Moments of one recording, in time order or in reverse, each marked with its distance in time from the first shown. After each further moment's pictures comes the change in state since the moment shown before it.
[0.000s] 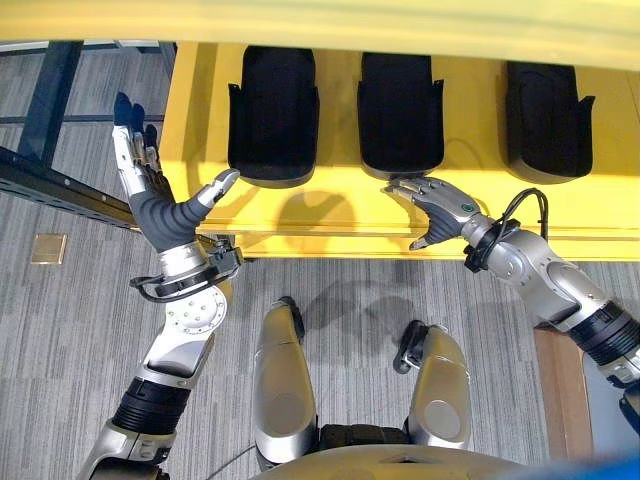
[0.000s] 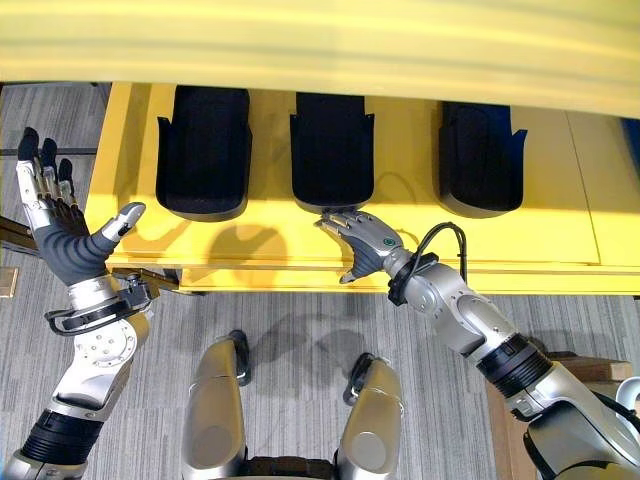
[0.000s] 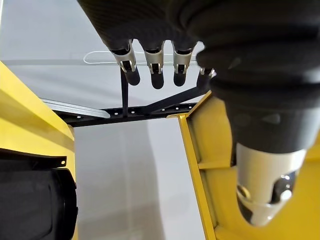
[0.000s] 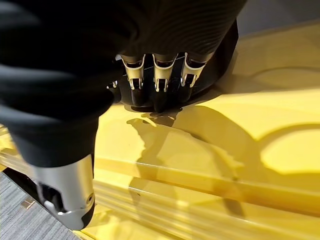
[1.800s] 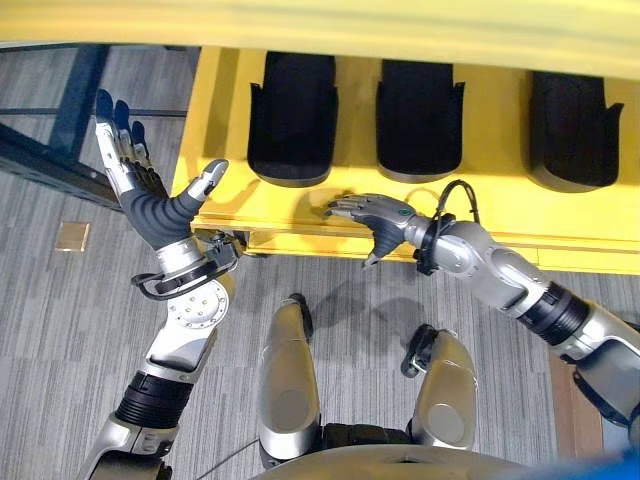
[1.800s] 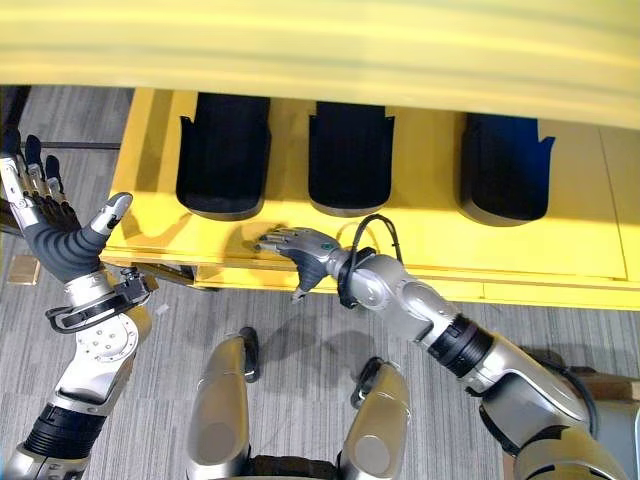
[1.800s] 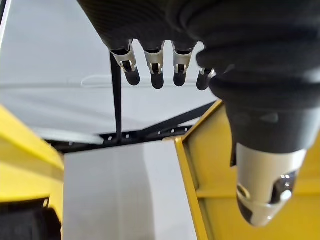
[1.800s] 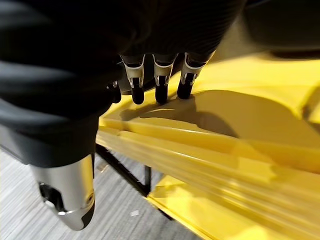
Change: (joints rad) left arm -0.029 -0.001 -0.011 0.000 0.002 -0.006 0.081; right arm -0.202 0.205 0.213 0.005 0.056 0.065 0.225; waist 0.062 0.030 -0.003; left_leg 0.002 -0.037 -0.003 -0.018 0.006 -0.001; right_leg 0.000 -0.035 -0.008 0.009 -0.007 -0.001
